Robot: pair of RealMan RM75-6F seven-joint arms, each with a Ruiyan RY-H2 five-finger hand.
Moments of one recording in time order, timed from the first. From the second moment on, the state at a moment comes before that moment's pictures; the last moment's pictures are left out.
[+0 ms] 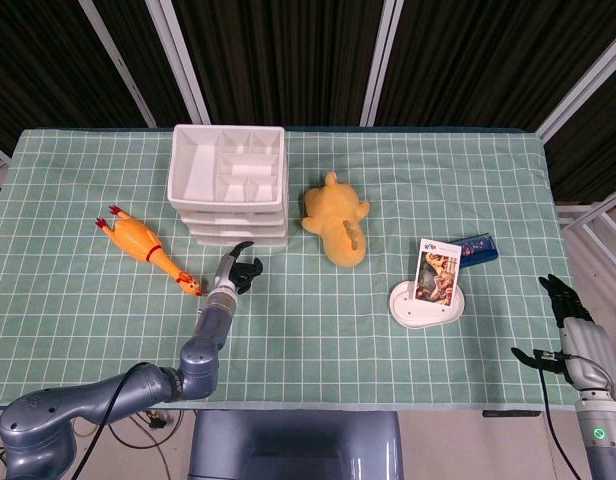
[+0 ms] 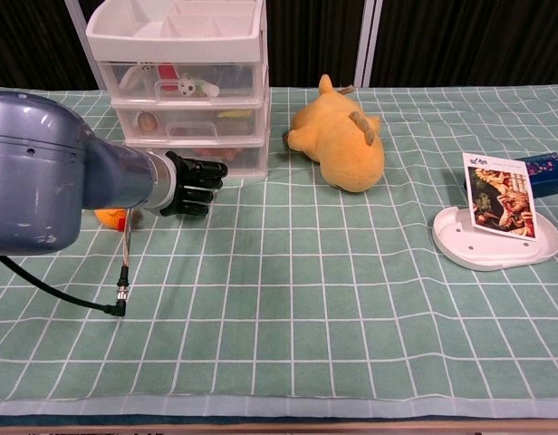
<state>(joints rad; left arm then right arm) -0.91 -1.94 -0.70 -1.22 0.06 0.87 0.02 0.11 -1.11 0.12 -1.68 -1.35 1.35 0.17</state>
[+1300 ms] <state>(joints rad) -0.85 -1.88 -0.60 -1.40 0.09 0.87 0.05 0.11 -1.11 0.12 -1.68 -1.35 1.36 0.16</state>
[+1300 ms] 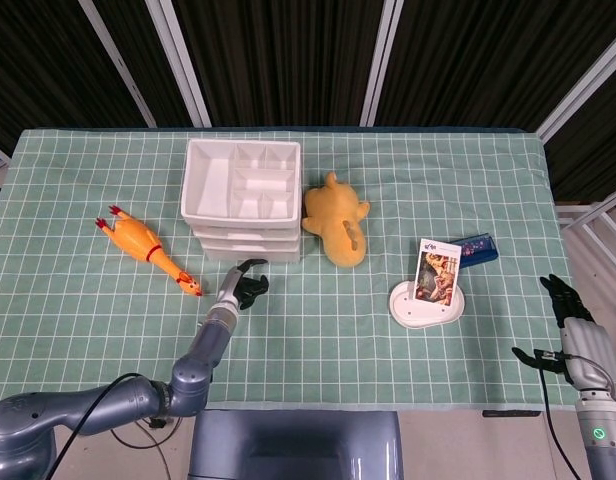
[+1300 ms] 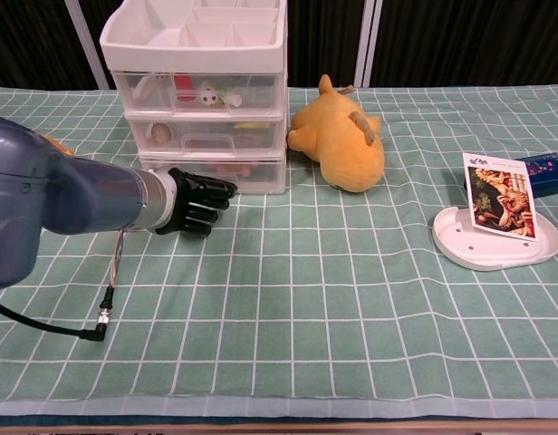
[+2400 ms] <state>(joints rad) -0.80 -1.77 -0.35 -1.58 0.60 1.03 0.20 0.11 -1.11 0.12 -1.68 -1.35 1.36 0.16</state>
